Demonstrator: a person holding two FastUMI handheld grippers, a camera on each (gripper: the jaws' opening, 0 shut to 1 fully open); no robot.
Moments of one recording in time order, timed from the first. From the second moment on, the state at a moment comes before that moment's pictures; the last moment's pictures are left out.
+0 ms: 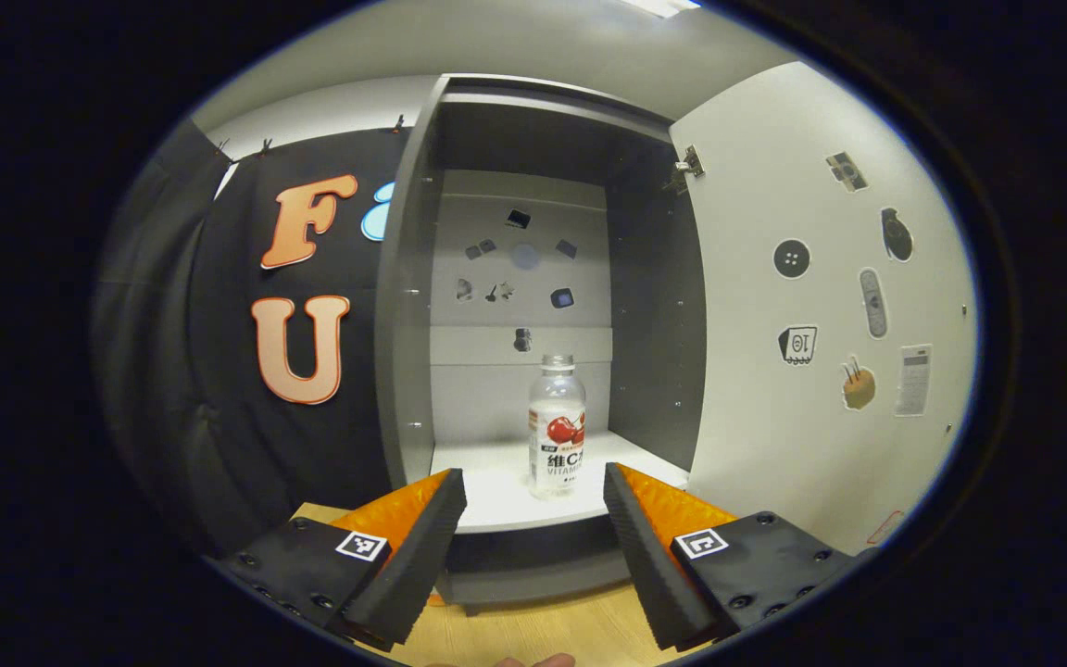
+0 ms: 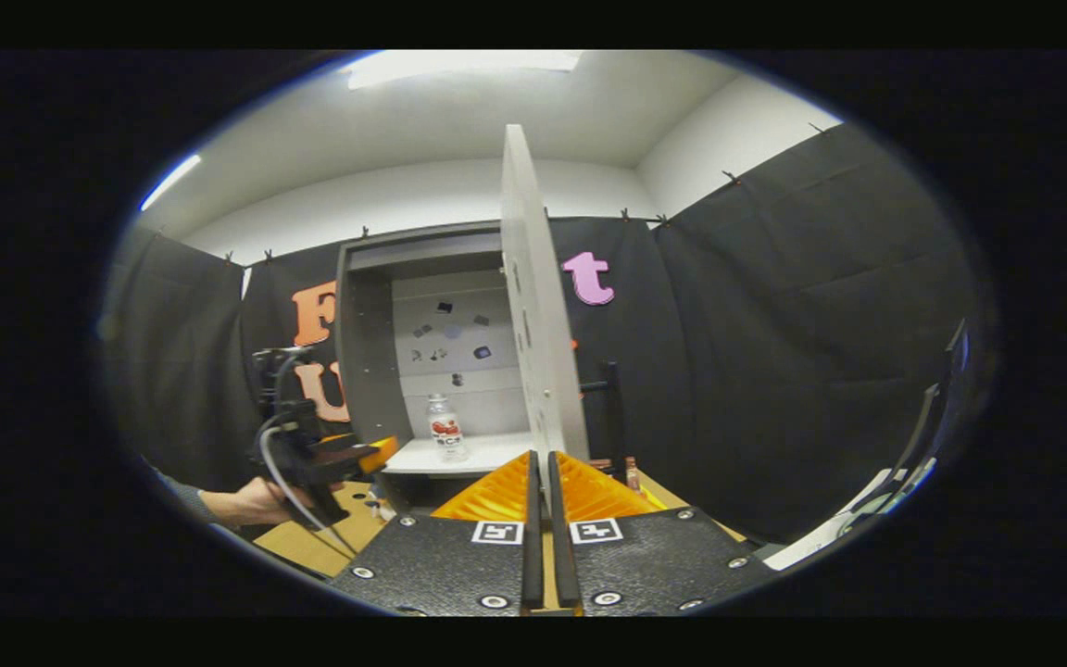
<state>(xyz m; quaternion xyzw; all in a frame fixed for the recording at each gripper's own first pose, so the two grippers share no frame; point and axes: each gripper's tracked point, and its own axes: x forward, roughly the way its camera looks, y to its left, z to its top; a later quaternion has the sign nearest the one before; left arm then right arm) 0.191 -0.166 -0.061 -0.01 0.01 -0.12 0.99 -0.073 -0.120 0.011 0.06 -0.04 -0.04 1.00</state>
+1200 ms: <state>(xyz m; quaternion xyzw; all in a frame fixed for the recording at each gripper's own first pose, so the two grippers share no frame) 0.282 -0.188 -0.082 0.01 -0.02 -0.14 0.99 -0.009 -0.025 -0.064 0.07 0.07 -0.01 0.99</state>
